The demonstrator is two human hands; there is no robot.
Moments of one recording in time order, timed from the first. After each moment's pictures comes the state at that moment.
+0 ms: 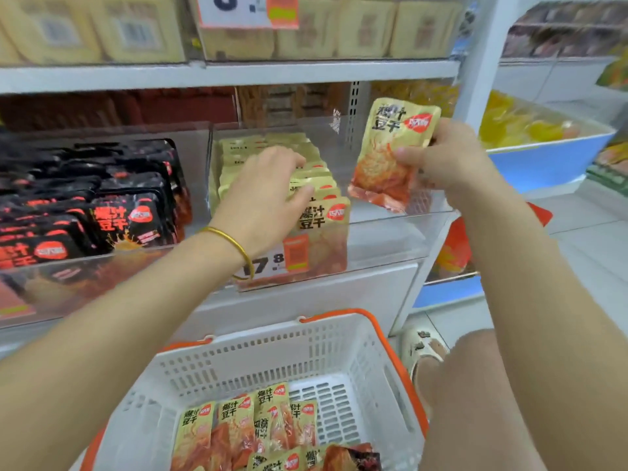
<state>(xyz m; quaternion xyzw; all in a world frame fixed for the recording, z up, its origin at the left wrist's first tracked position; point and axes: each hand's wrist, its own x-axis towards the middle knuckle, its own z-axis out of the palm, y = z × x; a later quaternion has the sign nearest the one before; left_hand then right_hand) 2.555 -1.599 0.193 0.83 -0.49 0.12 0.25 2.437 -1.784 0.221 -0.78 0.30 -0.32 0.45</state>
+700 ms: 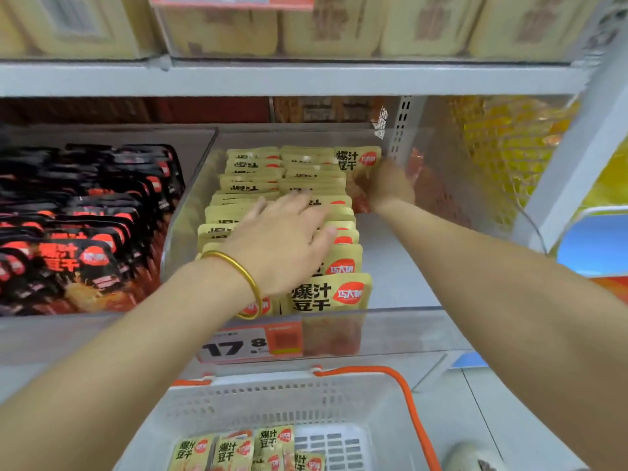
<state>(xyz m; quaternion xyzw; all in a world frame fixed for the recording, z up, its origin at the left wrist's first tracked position) 2.599 -1.669 0.184 0.90 -0.42 -0.05 0.06 2.653 -1.893 0.125 -0.86 0.38 -0.20 0.26</state>
